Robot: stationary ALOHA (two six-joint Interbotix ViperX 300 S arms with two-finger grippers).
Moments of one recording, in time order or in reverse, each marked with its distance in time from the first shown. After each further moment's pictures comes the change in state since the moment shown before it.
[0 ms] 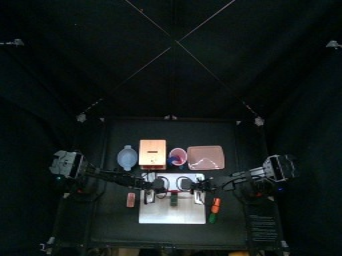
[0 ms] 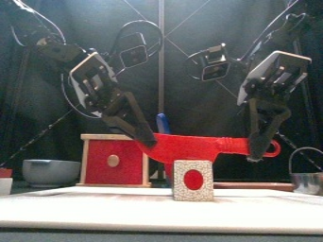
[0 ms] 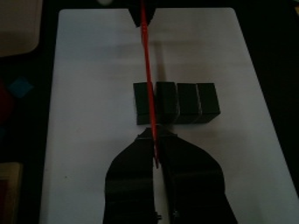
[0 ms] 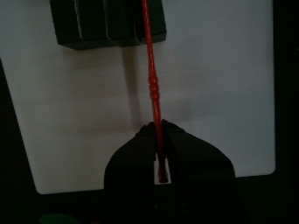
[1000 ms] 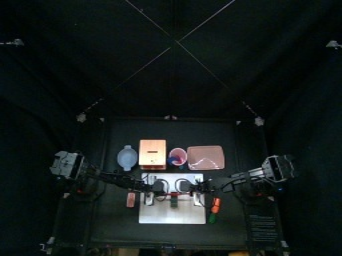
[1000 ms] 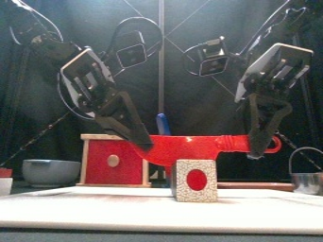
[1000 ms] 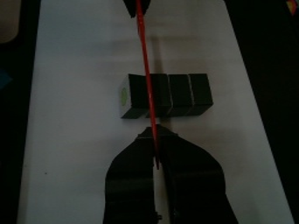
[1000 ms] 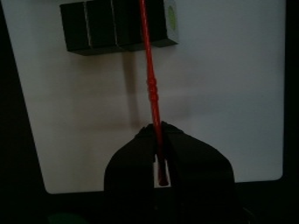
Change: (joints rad) left arm -0.025 0.008 0.003 -0.032 0.009 -0.003; right arm 0.020 0.008 -0.026 0.003 0.006 0.002
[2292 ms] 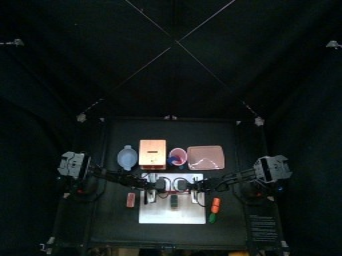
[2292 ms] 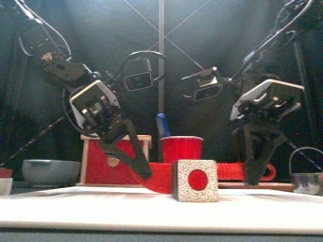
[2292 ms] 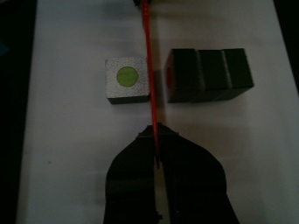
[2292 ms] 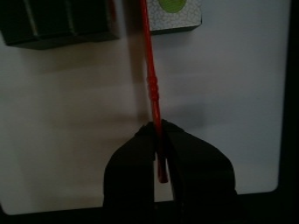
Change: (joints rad) left arm 0.081 0.089 -0.018 -0.006 0.029 0.011; right arm -0.043 0.110 -0.006 -0.063 -0.014 0.000
